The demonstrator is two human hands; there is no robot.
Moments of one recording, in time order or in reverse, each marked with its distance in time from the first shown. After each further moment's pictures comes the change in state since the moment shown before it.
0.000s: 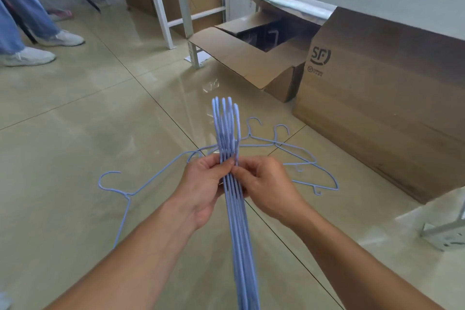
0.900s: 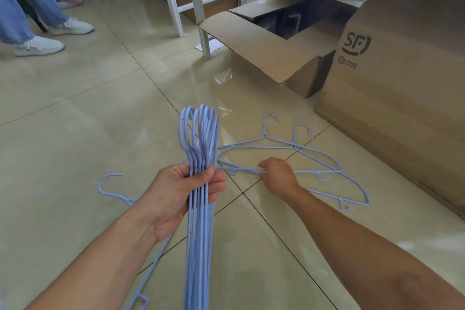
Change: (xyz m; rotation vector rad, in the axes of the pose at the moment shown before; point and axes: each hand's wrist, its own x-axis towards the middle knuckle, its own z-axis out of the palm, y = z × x) left_hand 0.045 0.008 -0.065 0.067 0.132 -0.106; right_hand 0.139 0.172 0.016 -0.677 -0.077 0.212
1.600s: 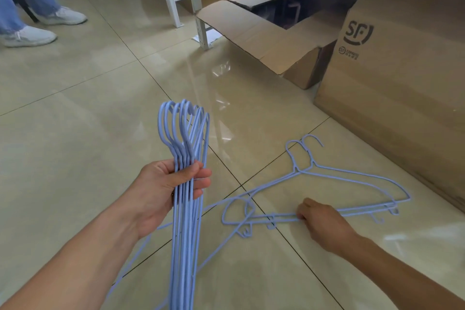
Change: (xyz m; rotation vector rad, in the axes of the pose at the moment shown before) left_hand -0.004 0.001 -0.019 0.046 0.022 -0.021; right_hand -0.120 0.096 0.002 -0.409 -0.197 -0.141
